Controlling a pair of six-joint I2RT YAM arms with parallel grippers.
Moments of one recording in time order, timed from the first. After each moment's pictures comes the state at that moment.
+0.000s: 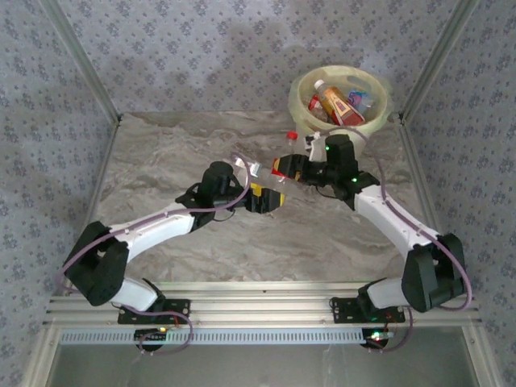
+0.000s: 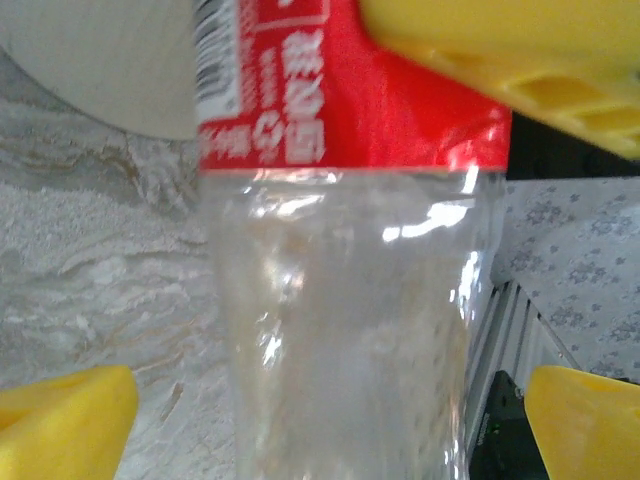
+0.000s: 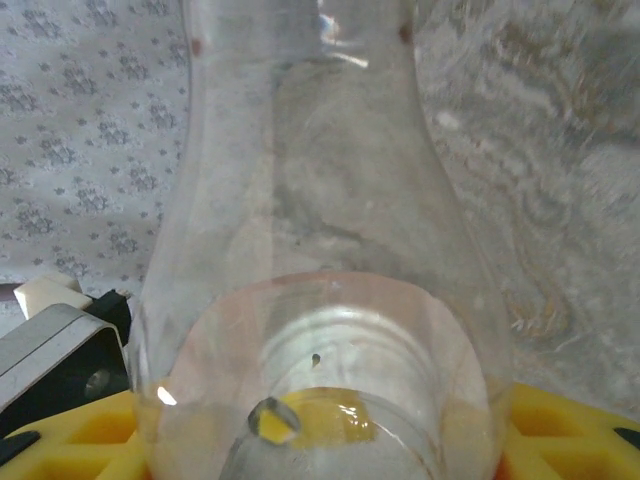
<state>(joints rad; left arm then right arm) -0.73 1.43 0.87 0.17 0.48 -0.55 0.37 1.36 1.02 -0.15 -0.59 0.67</state>
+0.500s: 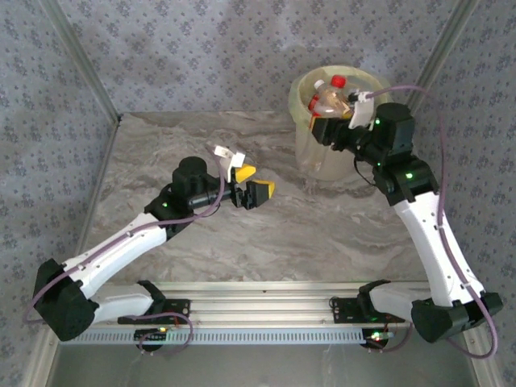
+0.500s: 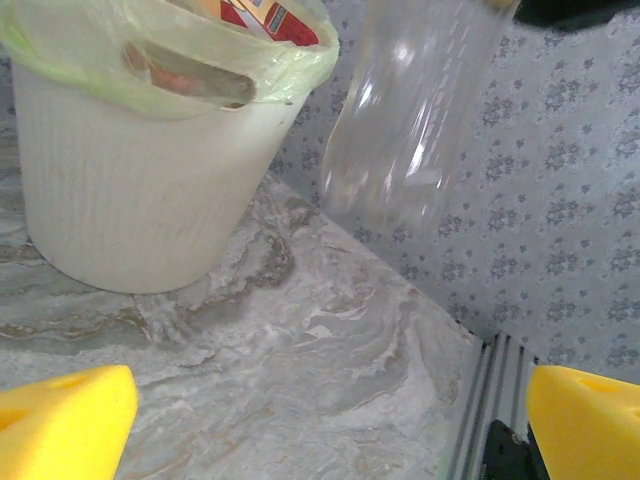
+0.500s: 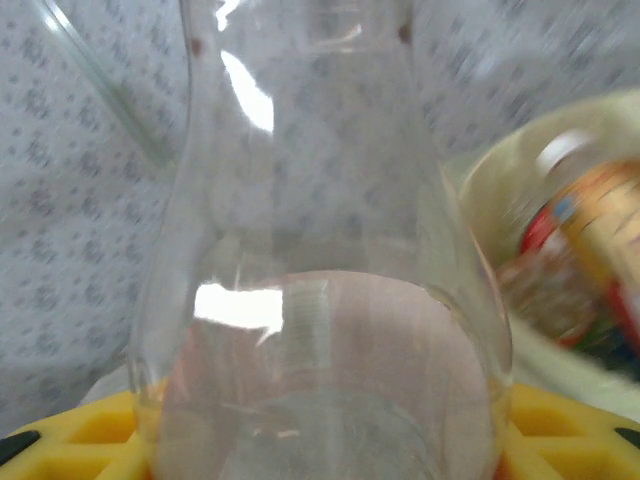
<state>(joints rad) -0.73 1.16 0.92 0.07 0.40 -0.41 0.30 1.17 1.48 -0.52 -0.24 0.27</state>
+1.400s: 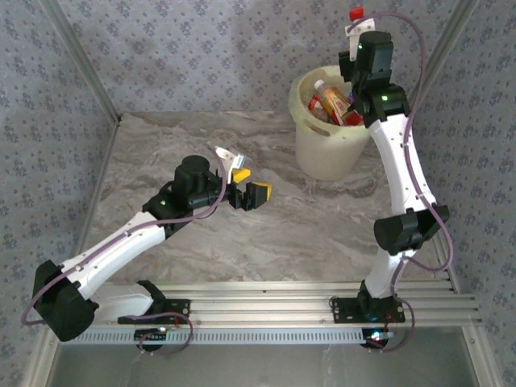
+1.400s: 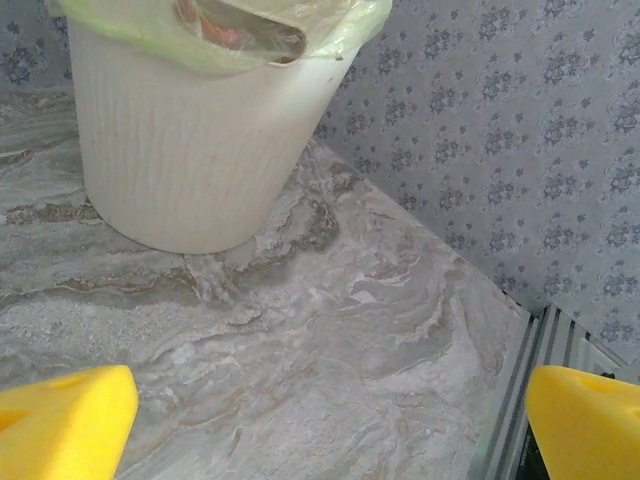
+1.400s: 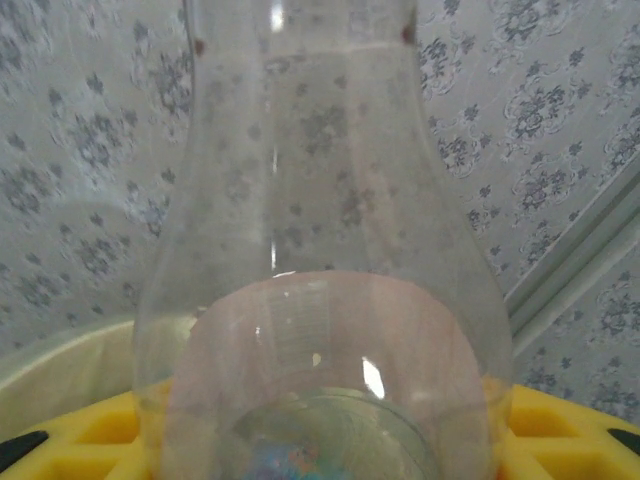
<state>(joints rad) -0.73 1.16 0.96 -0.08 0.35 -0.34 0.22 1.84 2.25 -0.61 0.41 -0.30</state>
